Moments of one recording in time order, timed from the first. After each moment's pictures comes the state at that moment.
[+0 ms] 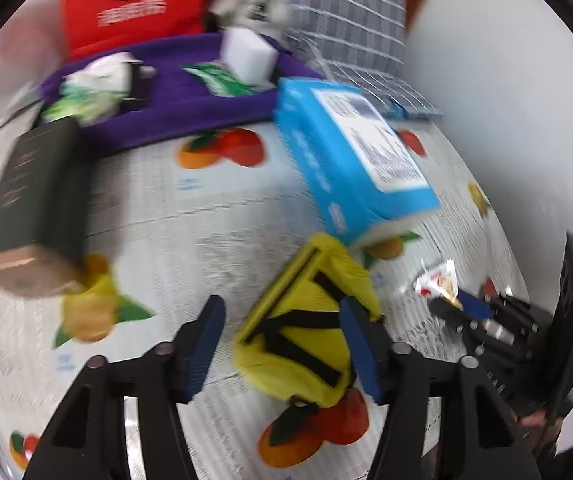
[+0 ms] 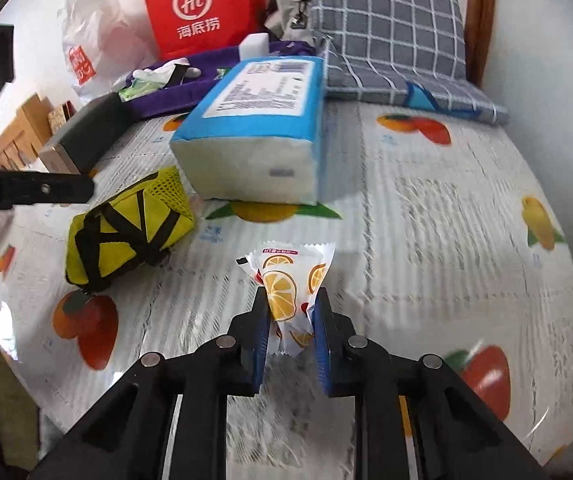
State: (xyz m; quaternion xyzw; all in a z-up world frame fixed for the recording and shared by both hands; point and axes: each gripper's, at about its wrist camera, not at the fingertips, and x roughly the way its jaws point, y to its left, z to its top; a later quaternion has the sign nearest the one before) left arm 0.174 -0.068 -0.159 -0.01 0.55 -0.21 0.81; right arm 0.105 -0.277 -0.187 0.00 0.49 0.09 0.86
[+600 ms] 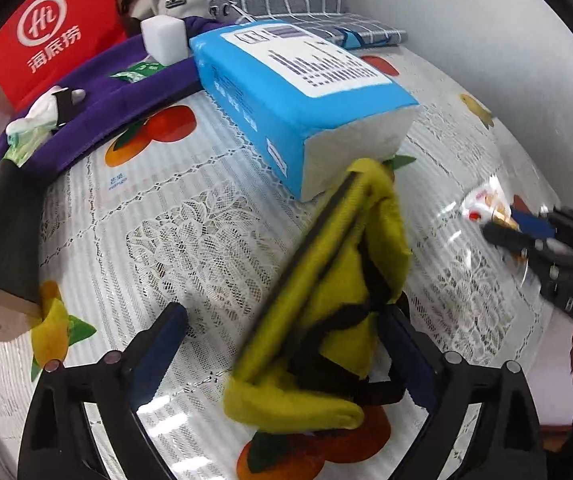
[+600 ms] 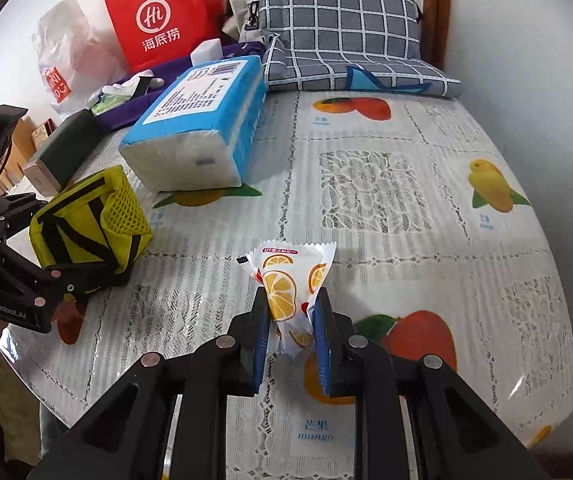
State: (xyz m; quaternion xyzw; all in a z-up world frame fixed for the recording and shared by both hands) left arm 0.156 -0.116 -0.192 0.12 0.53 -0.22 0.81; right arm 0.090 -0.314 -0.186 0.01 0.50 0.05 0.87
